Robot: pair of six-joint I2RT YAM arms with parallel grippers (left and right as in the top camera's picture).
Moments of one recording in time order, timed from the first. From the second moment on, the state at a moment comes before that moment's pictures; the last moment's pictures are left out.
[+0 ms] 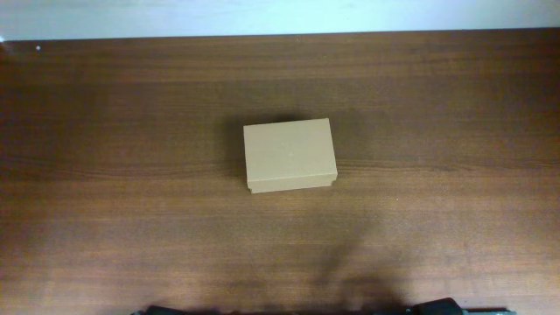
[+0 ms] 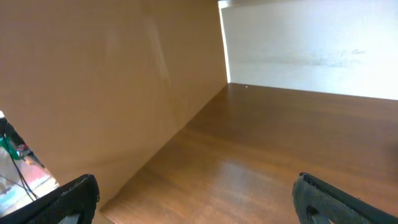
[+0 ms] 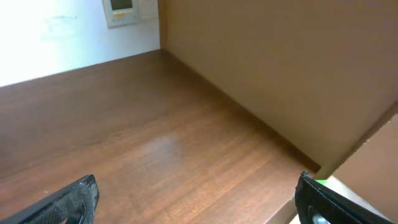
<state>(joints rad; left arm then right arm) -0.20 0.10 1.60 -1.69 -0.79 0.02 0.16 0.11 1.37 -1.68 0.79 0.23</state>
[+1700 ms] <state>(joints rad) -0.20 0.01 1.37 -1.69 -0.78 0.01 0.13 0.01 1.09 -0.63 0.65 0.29</state>
